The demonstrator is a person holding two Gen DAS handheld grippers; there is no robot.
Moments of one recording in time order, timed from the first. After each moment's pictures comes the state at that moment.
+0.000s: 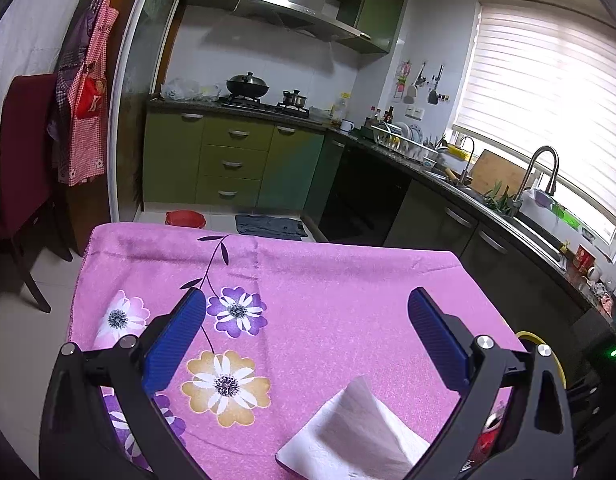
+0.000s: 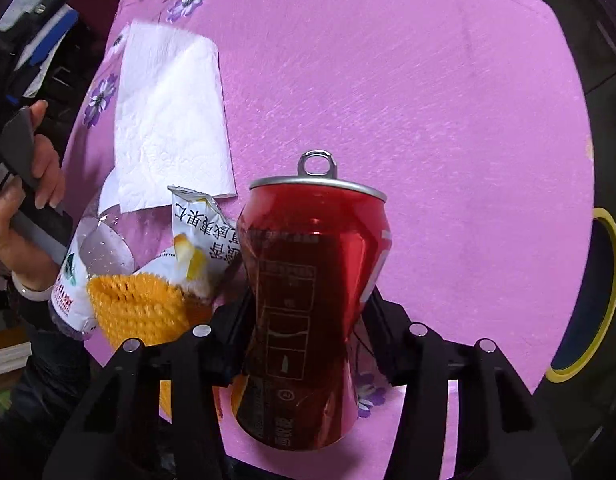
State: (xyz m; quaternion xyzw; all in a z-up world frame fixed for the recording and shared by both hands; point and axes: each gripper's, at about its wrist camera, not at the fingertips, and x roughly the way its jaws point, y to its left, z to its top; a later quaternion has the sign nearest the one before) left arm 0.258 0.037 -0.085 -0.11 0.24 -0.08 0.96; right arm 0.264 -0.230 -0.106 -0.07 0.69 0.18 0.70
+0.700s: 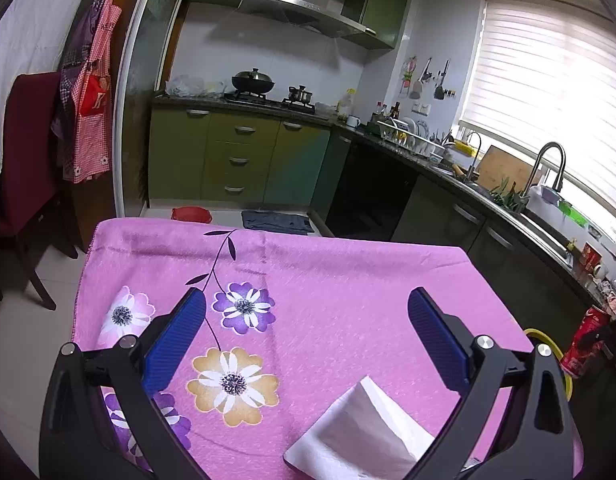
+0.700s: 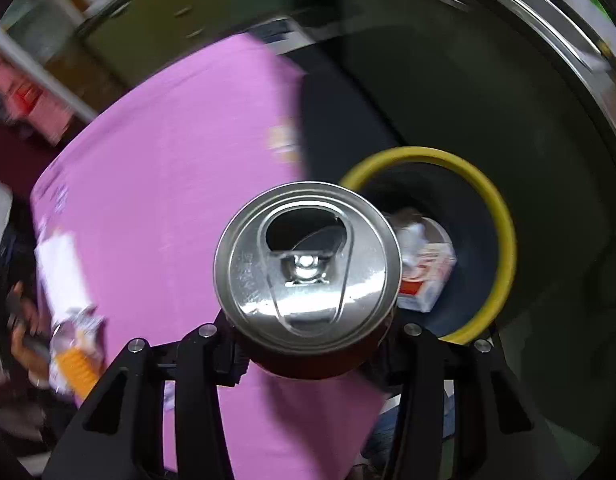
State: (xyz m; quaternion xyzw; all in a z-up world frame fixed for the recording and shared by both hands) left arm 0.264 0.039 -0.093 -0.10 0.25 -0.07 0.96; right arm 0.271 -0.508 -0.044 0.10 0.61 -0.02 0.78
